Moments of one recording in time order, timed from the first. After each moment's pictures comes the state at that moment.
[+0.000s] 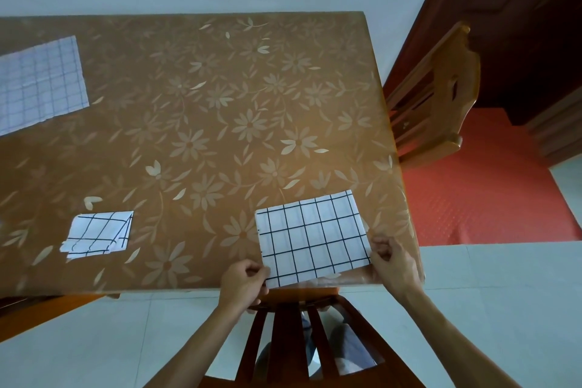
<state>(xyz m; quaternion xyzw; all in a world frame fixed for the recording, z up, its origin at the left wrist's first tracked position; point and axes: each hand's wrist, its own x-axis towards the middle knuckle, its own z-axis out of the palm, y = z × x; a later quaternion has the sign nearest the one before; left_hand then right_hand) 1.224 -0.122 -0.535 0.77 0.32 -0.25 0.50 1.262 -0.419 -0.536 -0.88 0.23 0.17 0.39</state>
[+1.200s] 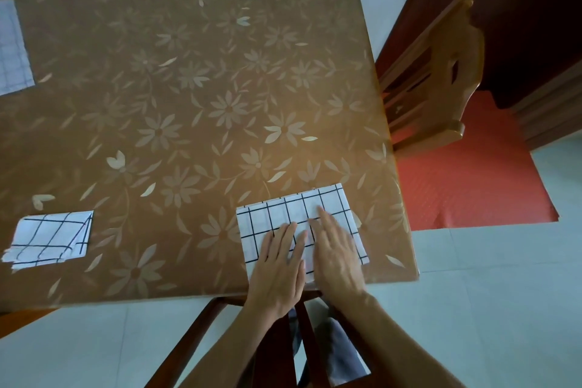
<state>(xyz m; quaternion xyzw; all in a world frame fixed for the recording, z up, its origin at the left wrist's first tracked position) 1.239 -0.191 -0.605 0.98 -0.15 -0.08 0.13 1.264 -0.338 -0.571 -0.98 -0.09 0.04 0.18</state>
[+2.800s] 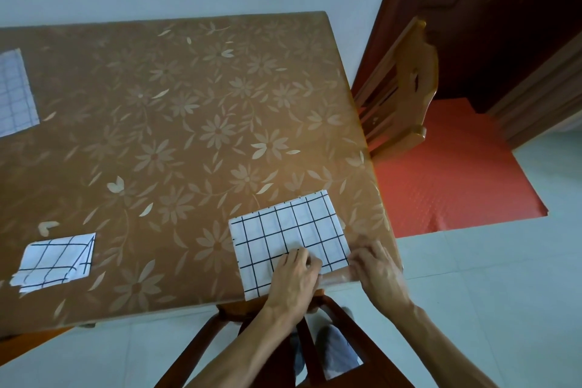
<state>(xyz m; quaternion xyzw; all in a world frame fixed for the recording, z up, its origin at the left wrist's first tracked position) 1.237 -0.234 -0.567 0.96 -0.22 -0.09 0.13 1.232 -0.438 -0.549 -0.97 -0.01 0.04 0.22</state>
